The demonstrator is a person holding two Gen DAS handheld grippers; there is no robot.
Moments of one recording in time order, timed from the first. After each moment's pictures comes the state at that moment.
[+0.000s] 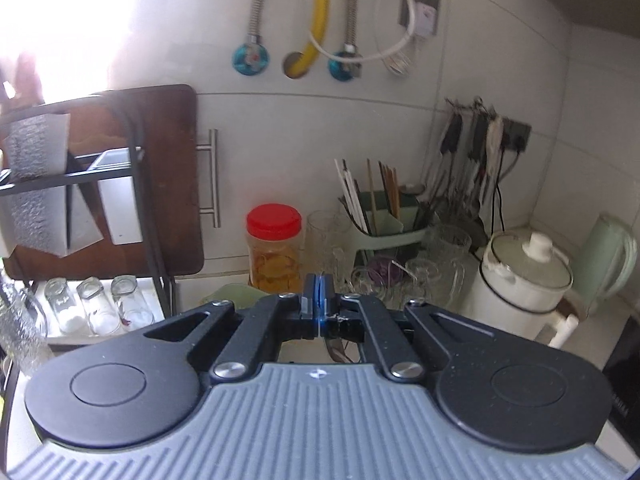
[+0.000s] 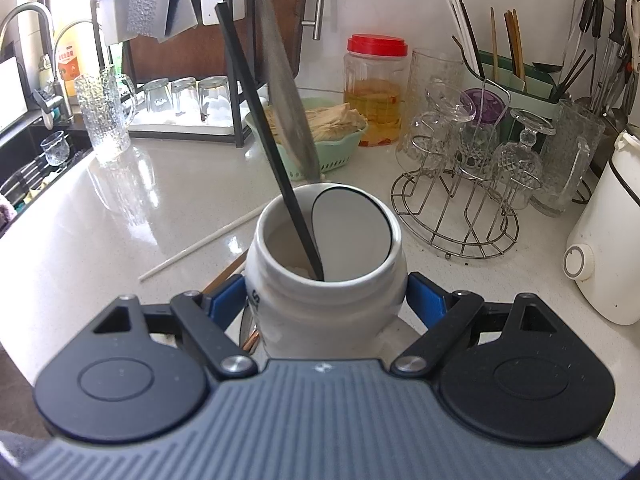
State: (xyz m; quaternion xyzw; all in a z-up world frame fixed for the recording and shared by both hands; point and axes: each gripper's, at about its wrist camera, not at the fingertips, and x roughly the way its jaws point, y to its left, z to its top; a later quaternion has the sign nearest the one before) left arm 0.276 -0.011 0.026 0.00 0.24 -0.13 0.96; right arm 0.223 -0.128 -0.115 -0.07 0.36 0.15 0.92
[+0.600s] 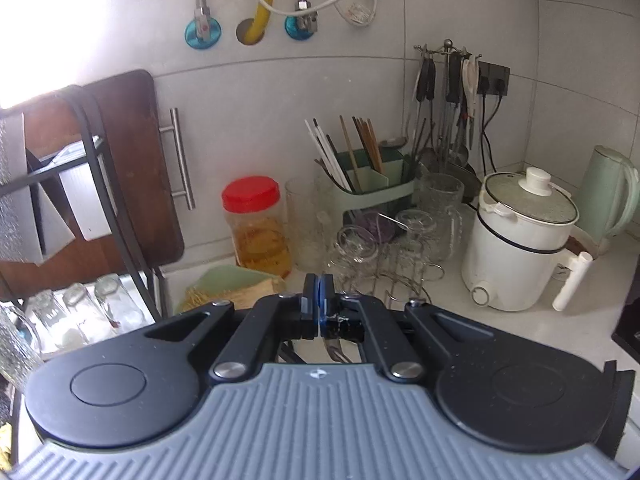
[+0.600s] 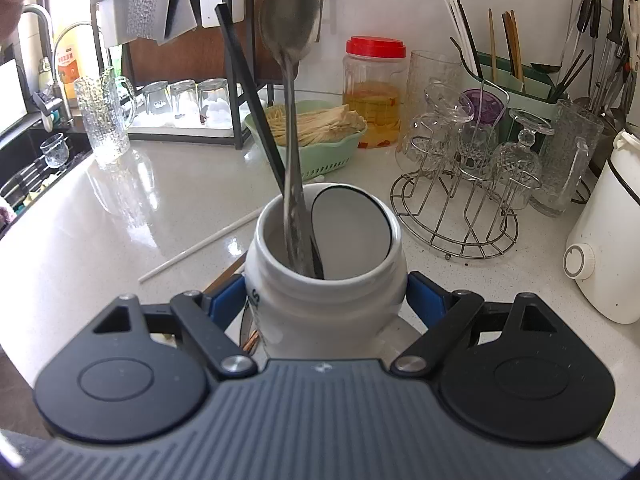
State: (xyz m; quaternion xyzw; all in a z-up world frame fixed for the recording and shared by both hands) left arm 0.283 -0.036 -0.014 0.06 0.26 -0.15 0.95; right arm 0.222 -0.128 -0.116 -0.06 0.36 0.15 0.92
